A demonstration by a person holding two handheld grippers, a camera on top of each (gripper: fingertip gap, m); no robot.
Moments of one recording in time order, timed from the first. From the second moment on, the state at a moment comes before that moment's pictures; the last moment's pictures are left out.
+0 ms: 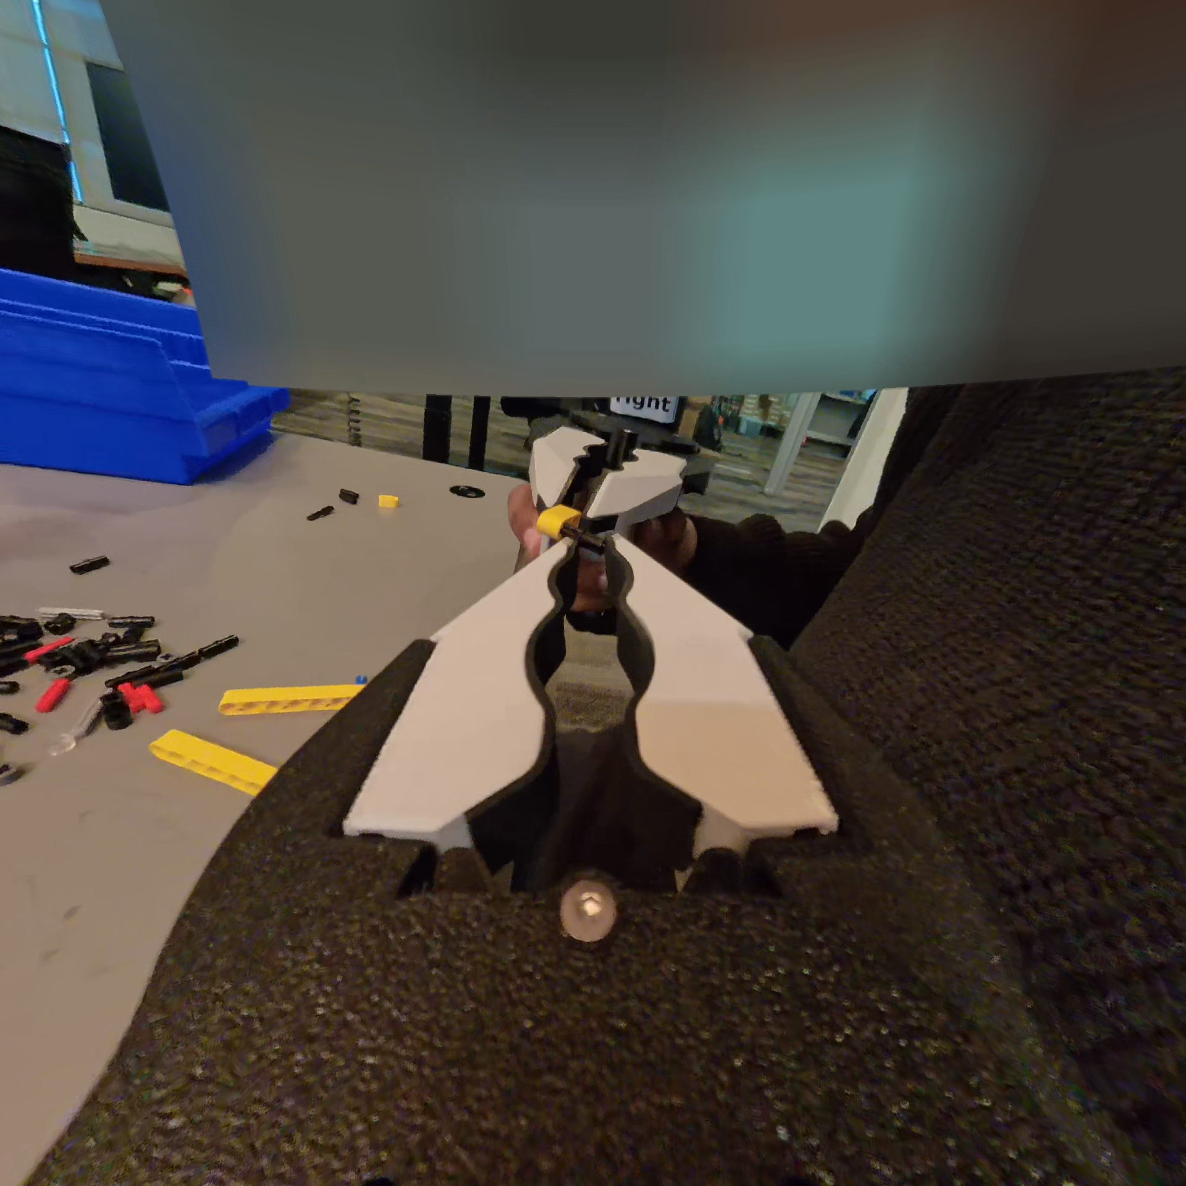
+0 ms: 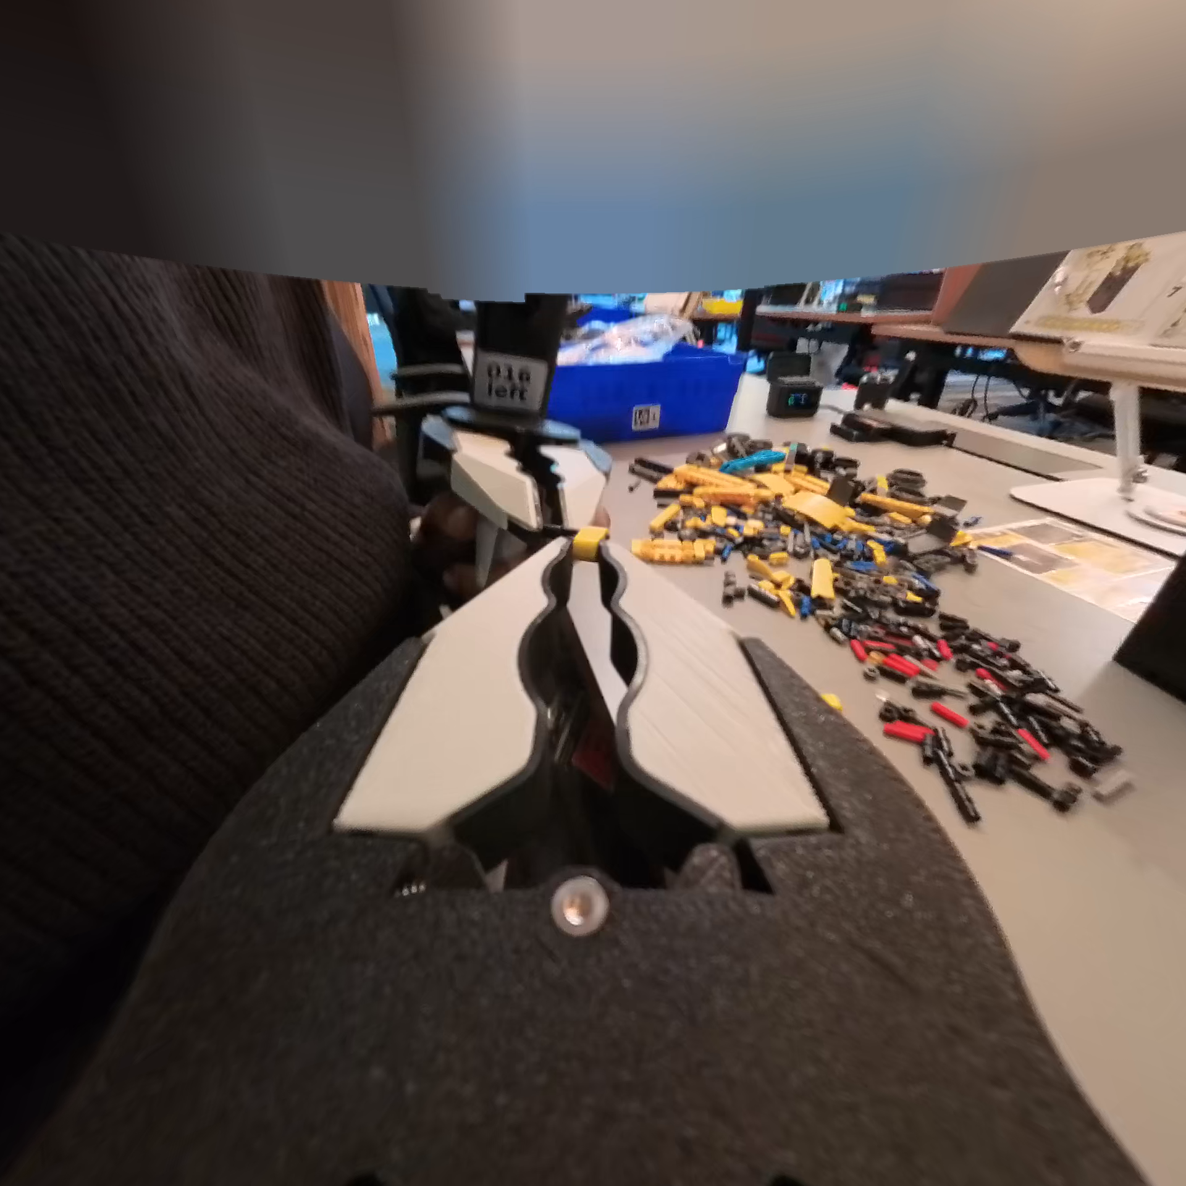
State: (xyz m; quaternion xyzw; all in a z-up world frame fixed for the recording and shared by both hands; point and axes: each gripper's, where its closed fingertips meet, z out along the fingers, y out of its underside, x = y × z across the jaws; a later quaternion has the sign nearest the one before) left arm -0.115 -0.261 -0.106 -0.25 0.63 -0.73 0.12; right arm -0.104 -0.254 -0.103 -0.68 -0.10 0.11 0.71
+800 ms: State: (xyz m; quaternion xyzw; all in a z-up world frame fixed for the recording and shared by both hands) left arm -0.113 -0.249 -0.104 -0.34 0.45 -0.77 -0.30; right arm -0.110 -0.245 -0.106 -0.71 -0.22 -0.07 0.67
